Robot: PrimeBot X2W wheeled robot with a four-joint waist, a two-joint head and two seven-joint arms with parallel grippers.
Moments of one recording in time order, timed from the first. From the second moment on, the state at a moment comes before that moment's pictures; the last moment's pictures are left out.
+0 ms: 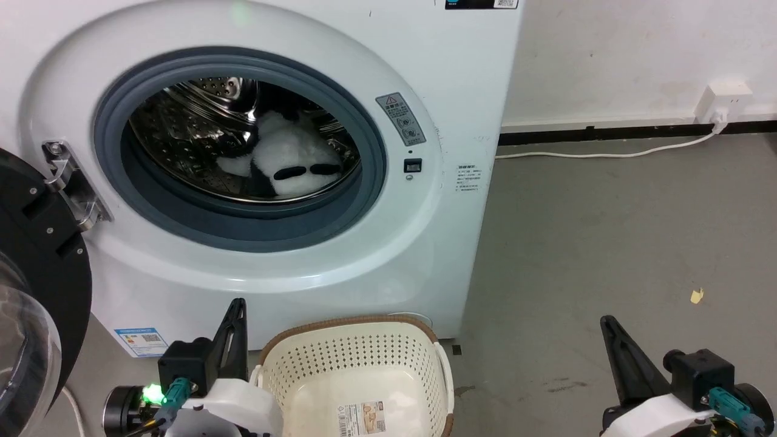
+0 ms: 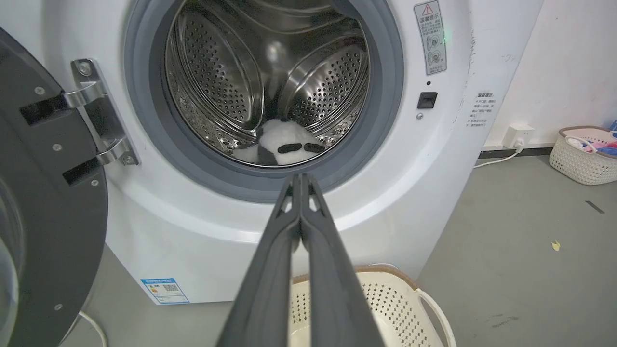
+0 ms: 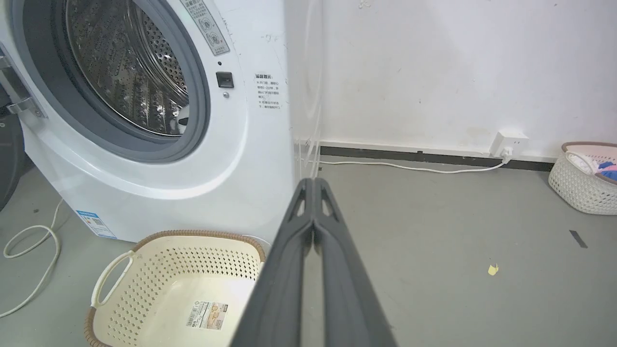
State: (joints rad) left arm -0.02 0.07 -0.04 0.07 -0.06 0.01 -0.08; right arm 0.05 -0.05 -0.01 0.02 0.06 0.13 -0.05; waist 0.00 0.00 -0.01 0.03
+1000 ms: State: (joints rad) left arm -0.02 0.05 -0.01 0.02 -0.02 0.01 -0.02; right arm 0.03 -0.05 0.00 0.01 0.02 0.13 -0.01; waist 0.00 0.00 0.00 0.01
